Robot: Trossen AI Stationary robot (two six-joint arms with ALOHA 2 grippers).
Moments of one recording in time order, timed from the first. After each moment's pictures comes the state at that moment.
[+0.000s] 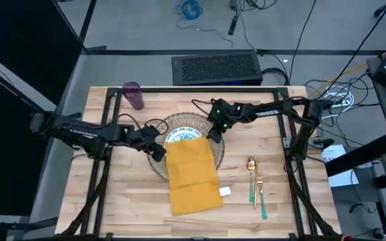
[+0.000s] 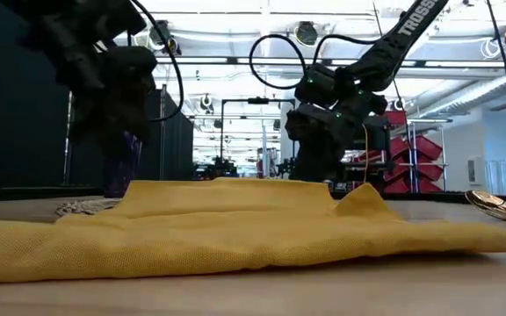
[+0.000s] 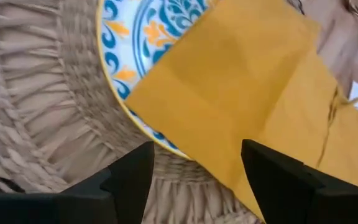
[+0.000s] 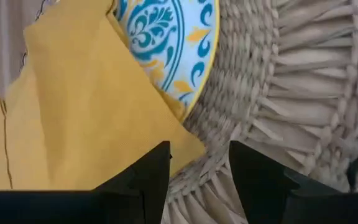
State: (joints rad) left arm 0.01 1.15 0.55 -0.31 -0.01 -0.87; right arm -0.40 1.79 0.94 -0.09 -0.45 0.24
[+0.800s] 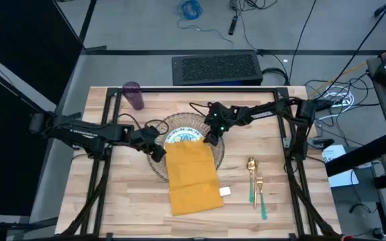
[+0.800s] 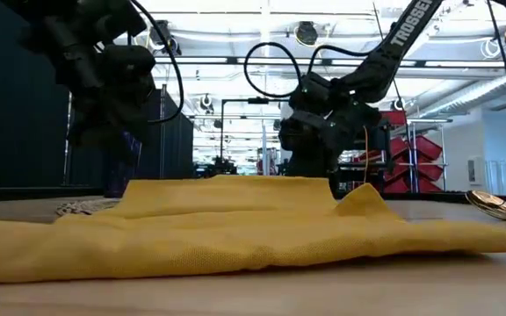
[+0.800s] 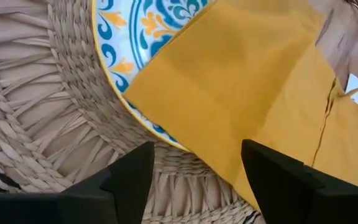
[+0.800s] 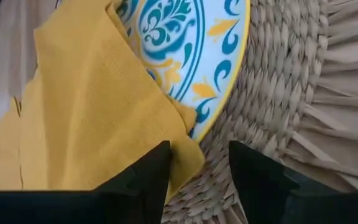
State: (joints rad) left arm 0.01 1.15 0.56 -0.32 0.01 -0.86; right arm -0.37 1.87 0.94 -0.02 -0.51 0.29
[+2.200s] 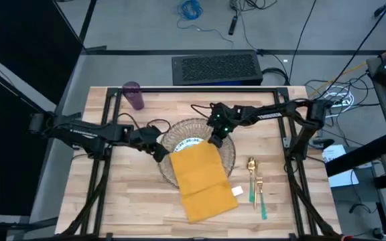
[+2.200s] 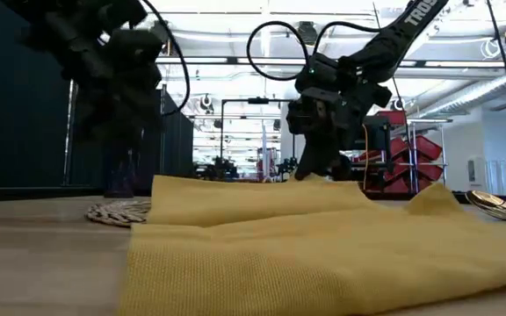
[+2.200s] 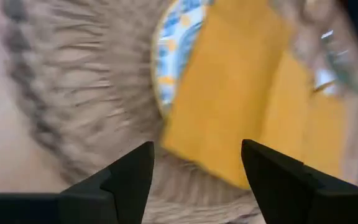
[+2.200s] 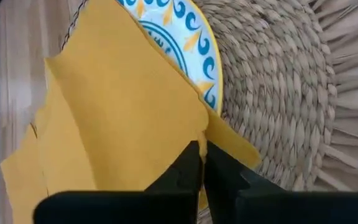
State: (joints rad) left arm -0.02 1.16 0.56 -0.18 0.02 -0.92; right arm -0.34 1.74 0.94 -0.17 -0.49 0.28
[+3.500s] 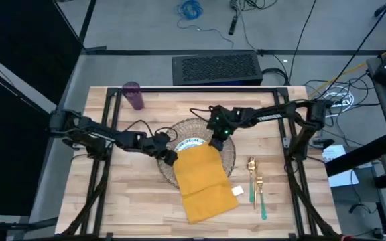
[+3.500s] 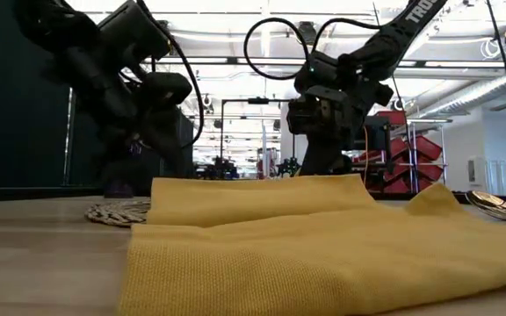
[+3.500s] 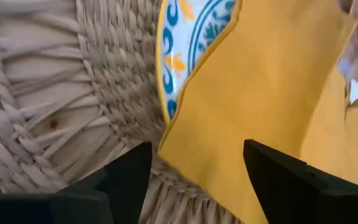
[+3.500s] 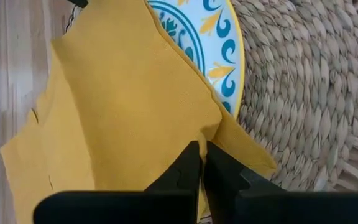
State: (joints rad) left arm -0.03 1.45 0.56 0.04 0.01 -1.04; right arm -0.31 1.74 0.94 -0.19 -0.49 0.26
